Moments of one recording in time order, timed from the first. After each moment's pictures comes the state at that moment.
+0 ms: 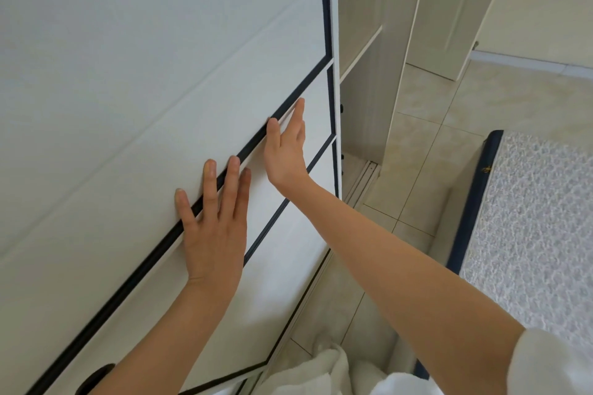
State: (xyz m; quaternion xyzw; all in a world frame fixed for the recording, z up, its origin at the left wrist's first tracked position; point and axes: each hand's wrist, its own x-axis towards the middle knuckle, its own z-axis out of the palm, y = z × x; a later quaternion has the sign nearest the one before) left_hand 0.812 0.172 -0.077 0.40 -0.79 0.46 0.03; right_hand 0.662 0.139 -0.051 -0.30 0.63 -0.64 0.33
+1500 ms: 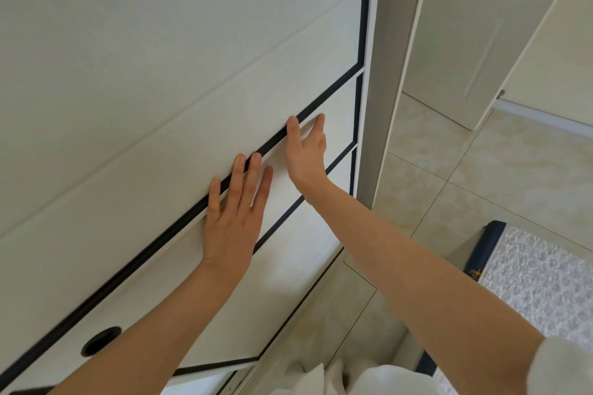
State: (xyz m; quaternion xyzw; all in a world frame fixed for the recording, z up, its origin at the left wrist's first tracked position) left_hand 0.496 0.046 -0.089 0.39 -0.79 0.47 0.07; right_hand 0.343 0.017 -0.054 -0.26 0.64 -0.59 0.40
